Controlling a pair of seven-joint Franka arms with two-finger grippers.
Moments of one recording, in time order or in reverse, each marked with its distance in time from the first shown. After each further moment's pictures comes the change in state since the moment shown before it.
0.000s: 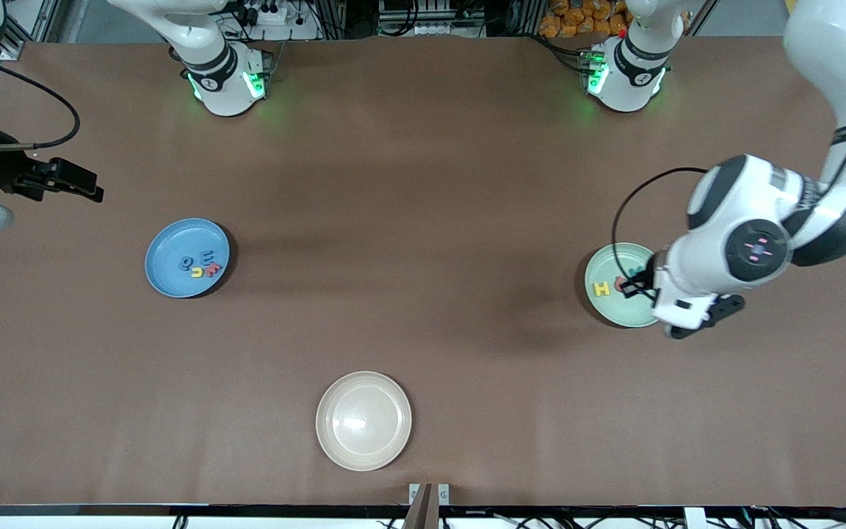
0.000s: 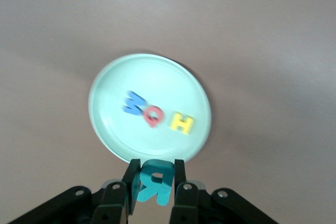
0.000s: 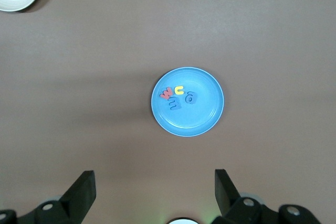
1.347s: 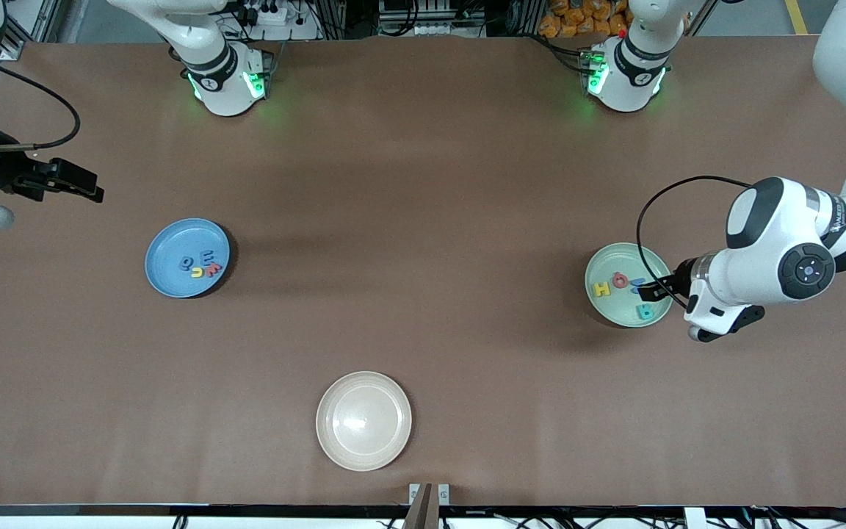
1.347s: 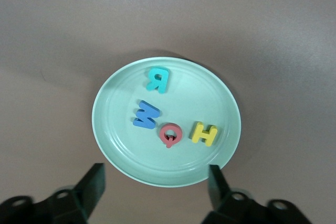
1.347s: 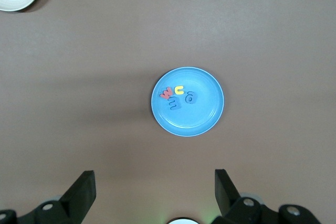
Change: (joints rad) left arm 0.114 0.042 -0.012 -0.106 -0.031 0.114 0.100; right arm 0.000 0.001 0.000 0.001 0.000 0.000 0.000
